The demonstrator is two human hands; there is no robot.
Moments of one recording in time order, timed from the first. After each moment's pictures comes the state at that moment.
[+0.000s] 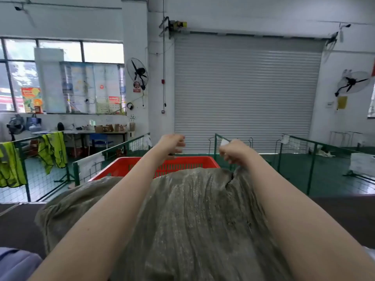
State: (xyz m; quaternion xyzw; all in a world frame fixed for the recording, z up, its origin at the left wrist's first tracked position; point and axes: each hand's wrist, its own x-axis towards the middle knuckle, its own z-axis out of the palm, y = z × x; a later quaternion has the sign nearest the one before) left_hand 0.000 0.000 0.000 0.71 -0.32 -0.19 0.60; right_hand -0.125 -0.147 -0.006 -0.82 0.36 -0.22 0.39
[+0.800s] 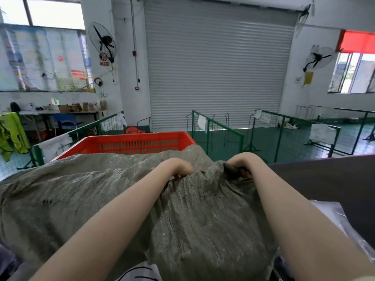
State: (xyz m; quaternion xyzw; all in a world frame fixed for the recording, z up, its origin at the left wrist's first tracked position) left_hand -0.068 -0.067 -0.093 0.82 -0.50 -0.26 0.03; right_hand -0.207 -0.170 -0.070 -0.81 0.47 0.17 0.31
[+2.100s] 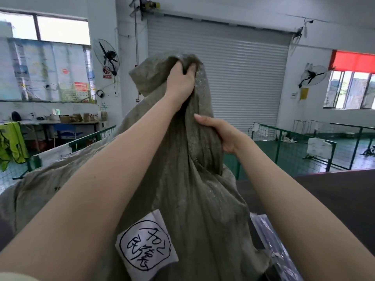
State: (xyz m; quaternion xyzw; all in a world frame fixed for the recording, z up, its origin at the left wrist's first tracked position) left_hand -0.091 -0.054 0.089 0.54 -0.45 0.08 0.71; right_hand -0.192 -0.121 0.013 -0.71 0.09 -0.17 0.68
